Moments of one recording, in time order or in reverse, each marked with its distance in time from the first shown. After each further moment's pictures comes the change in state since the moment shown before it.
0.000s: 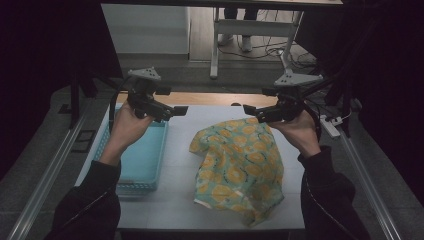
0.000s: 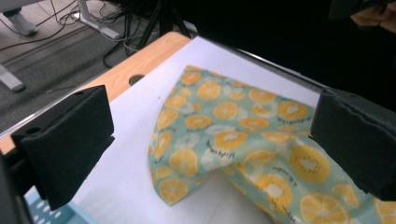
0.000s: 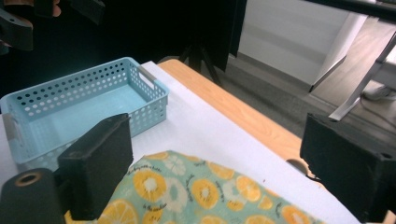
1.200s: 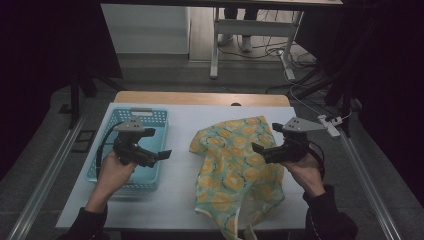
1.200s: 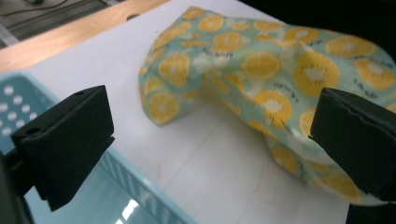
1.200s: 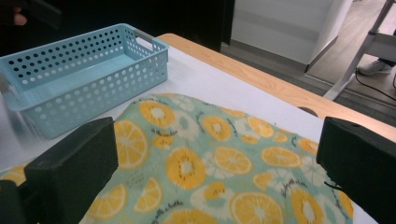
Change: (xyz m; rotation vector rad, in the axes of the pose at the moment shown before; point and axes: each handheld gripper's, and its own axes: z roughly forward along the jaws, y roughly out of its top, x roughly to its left) left arm -0.028 -0.120 -0.007 0.024 0.037 -0.057; right arm 0.025 -0.102 -0.020 -0.005 -0.047 0.064
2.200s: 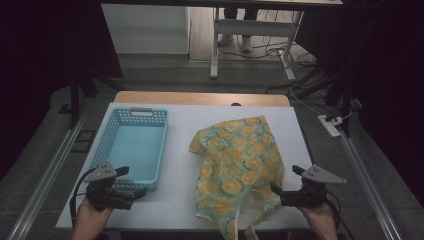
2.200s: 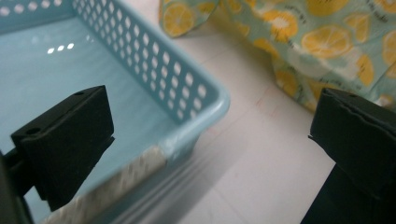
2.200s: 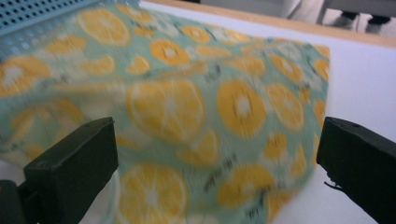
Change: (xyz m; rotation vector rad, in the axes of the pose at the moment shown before) left arm -0.032 -0.116 -0.039 -0.008 0.122 -0.131; right arm 0.020 -0.117 -0.053 0.052 -0.142 0.119
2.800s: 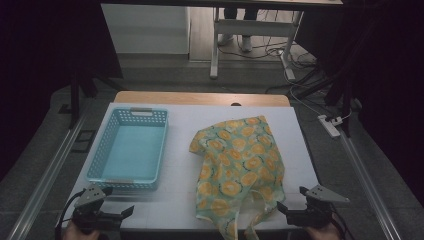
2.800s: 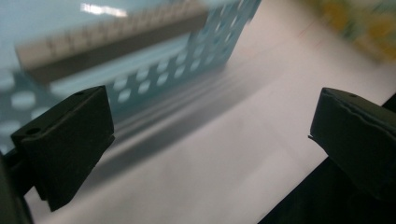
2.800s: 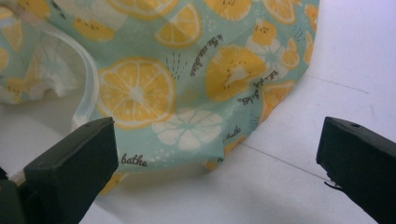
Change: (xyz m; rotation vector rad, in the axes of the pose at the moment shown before) left arm -0.001 -0.057 -0.009 0.129 0.145 -0.047; right arm 0.000 -0.049 -0.015 0.124 -0.044 0.070
